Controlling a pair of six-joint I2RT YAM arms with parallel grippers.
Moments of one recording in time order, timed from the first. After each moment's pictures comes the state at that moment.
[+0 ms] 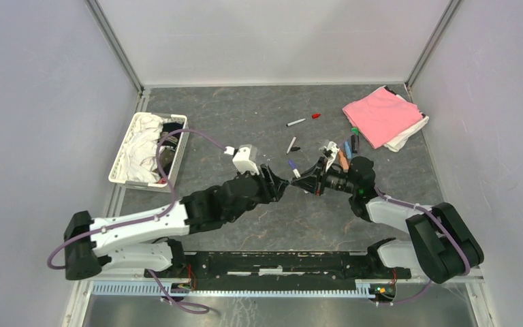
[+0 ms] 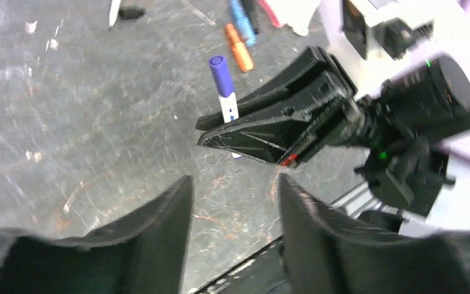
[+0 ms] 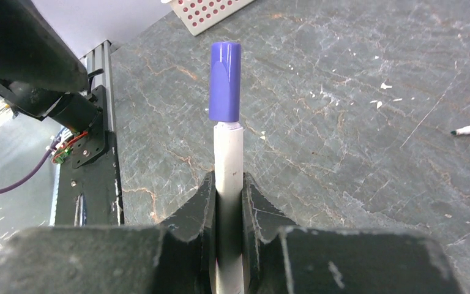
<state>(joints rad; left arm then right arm) -1.20 1.15 0.88 -0.20 -0.55 -0.96 0.40 1.30 0.33 0.83 -0.82 0.29</state>
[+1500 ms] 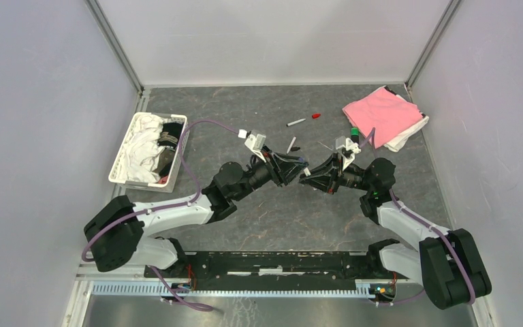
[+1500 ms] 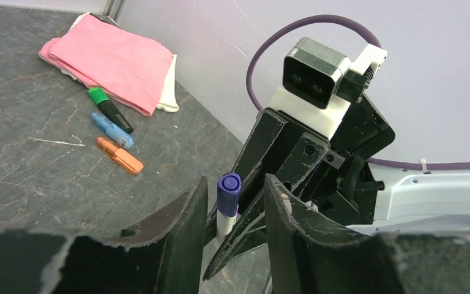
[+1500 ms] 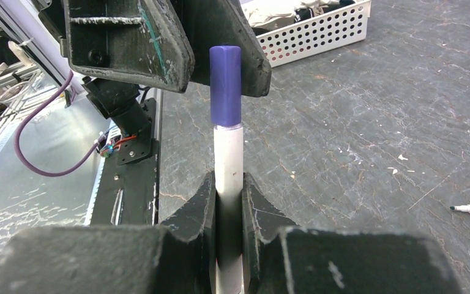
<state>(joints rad) -0.98 1.33 0.66 0.85 0.01 -0.62 0.28 1.11 0.33 0.93 -1.08 0.40</state>
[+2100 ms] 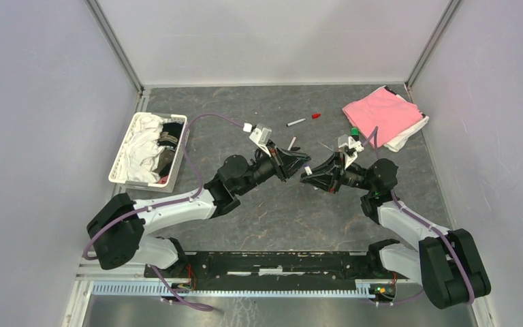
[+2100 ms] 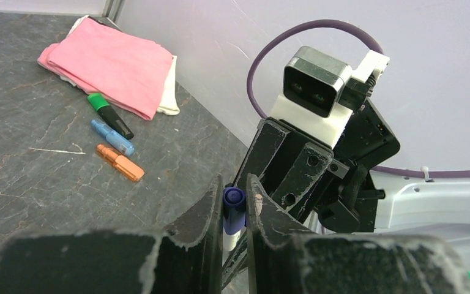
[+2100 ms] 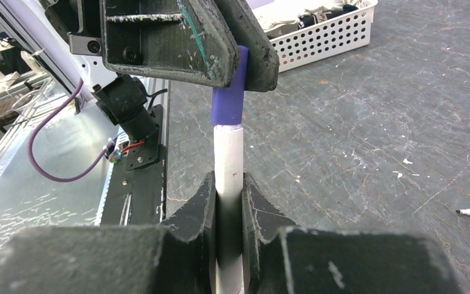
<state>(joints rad) -0.98 1.36 0.75 0.77 0.04 -0.61 0.27 1.11 0.33 0.99 -1.09 0.47</state>
